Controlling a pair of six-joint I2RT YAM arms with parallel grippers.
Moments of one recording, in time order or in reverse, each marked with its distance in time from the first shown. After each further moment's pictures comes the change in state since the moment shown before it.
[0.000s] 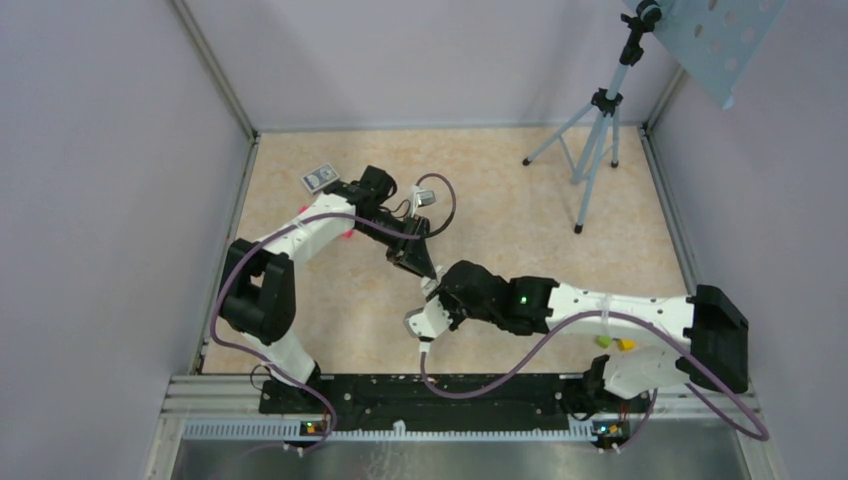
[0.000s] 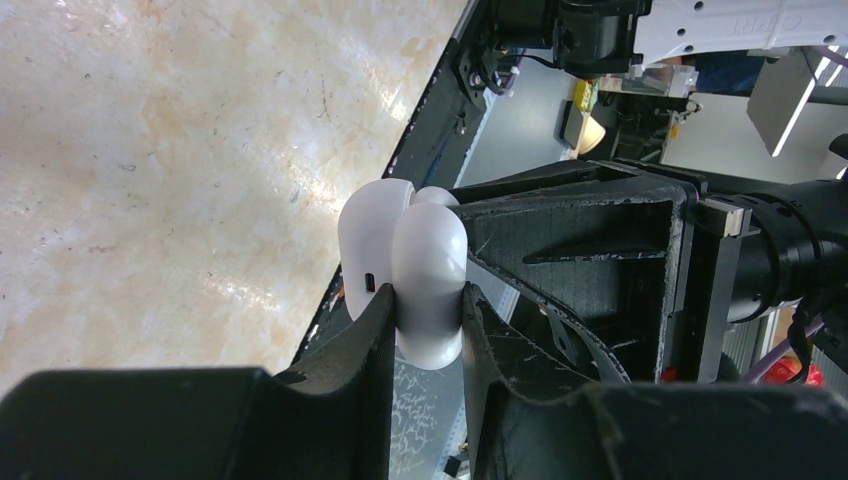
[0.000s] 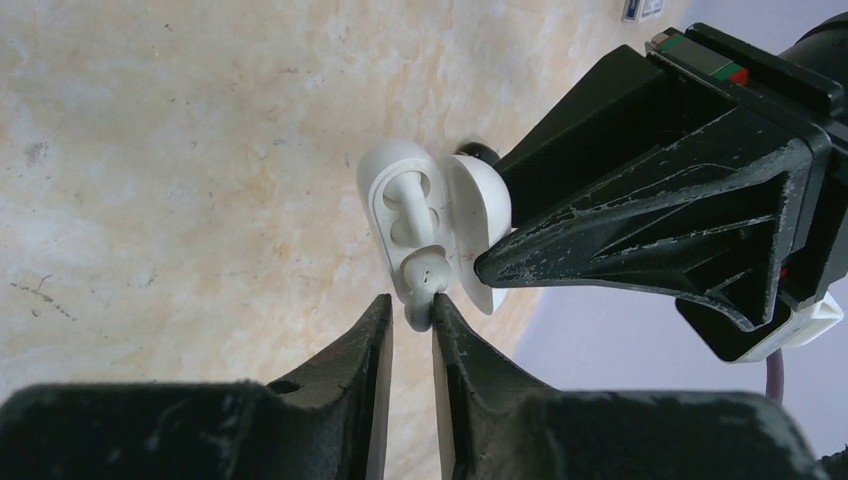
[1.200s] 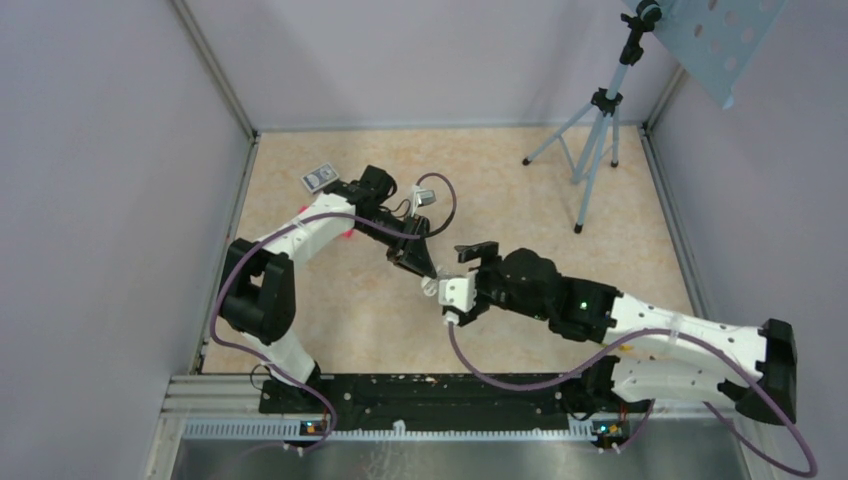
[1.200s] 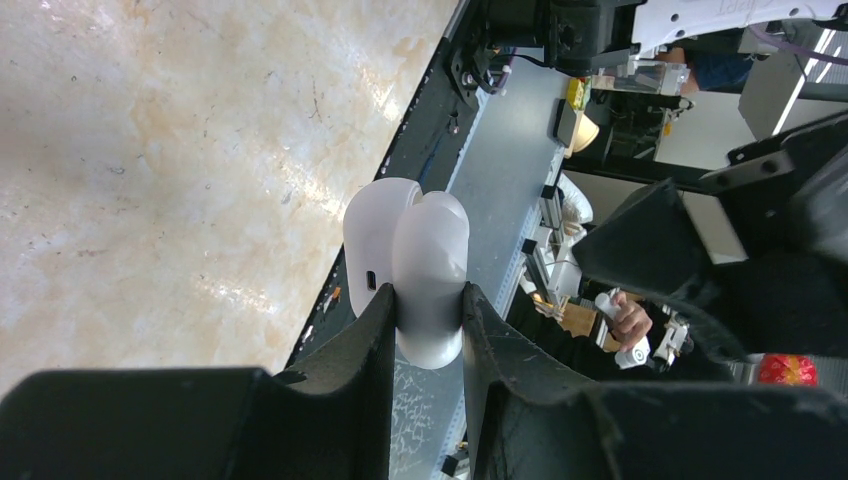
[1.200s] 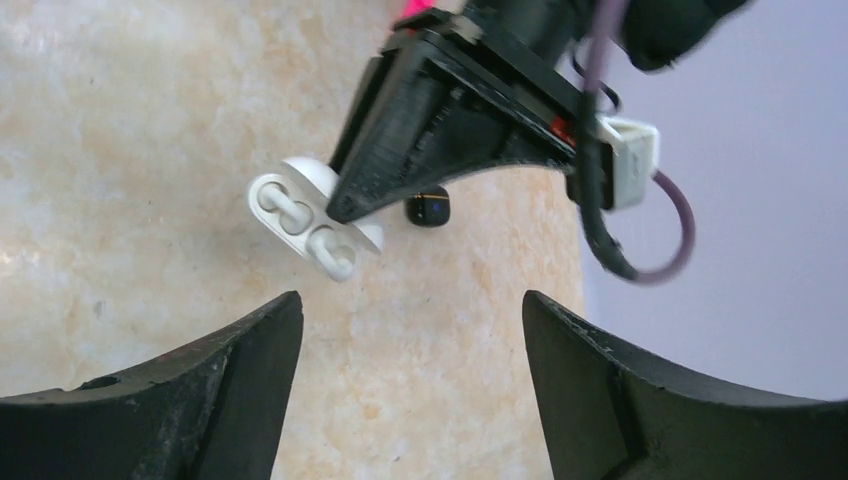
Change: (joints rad) left arm 0.000 0.000 0.000 0.000 0.018 0.000; right arm -0.045 -0.267 -0.072 0.133 -0.109 0.310
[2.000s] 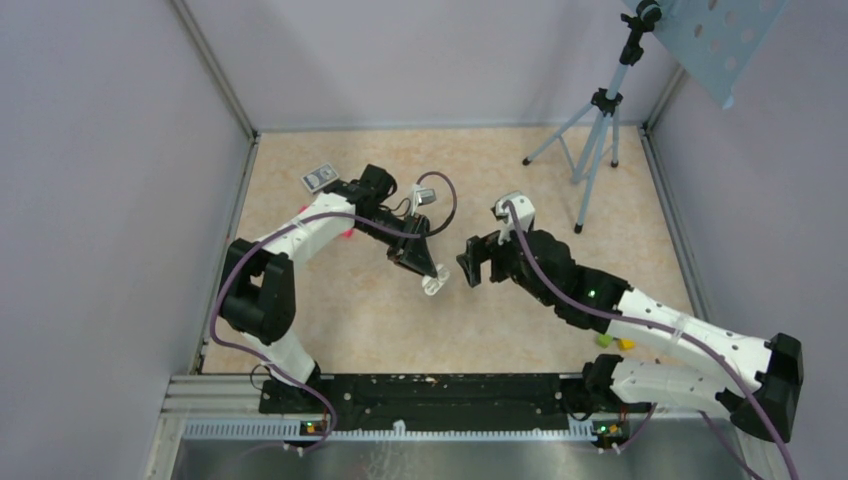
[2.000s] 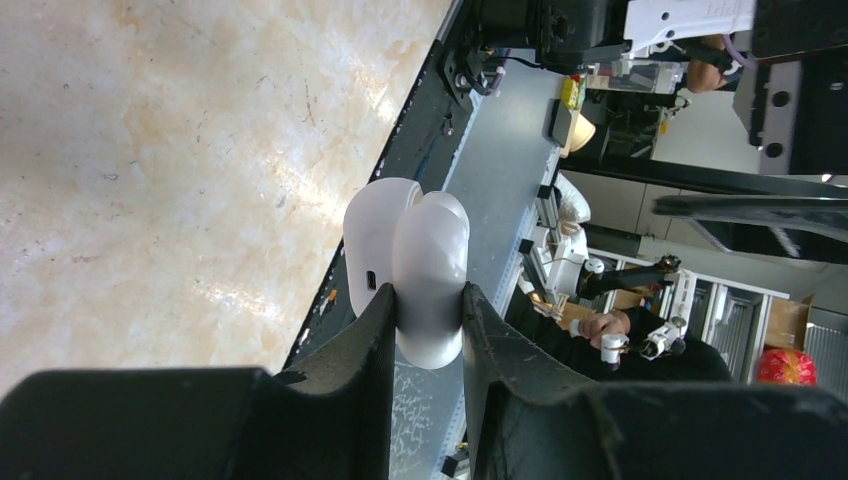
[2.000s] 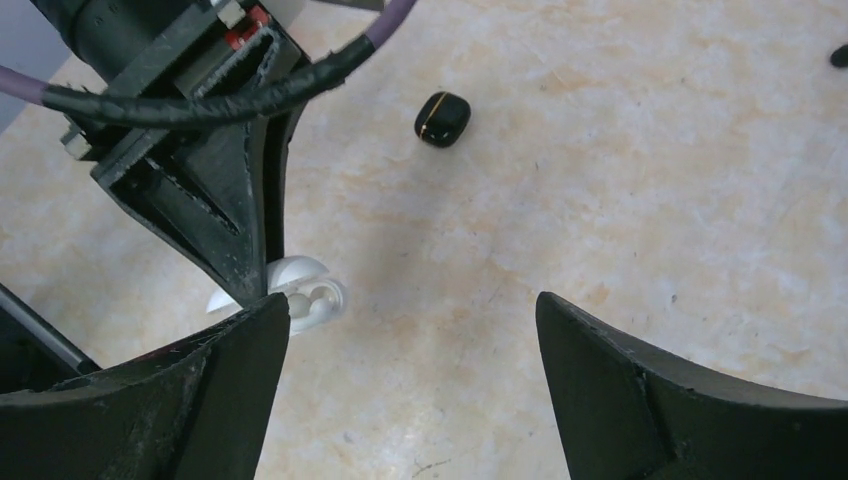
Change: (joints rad) left arm 0.000 0.000 0.006 0.000 0.011 0.000; right arm -0.177 -0.068 -0.013 0.027 0.248 1.137
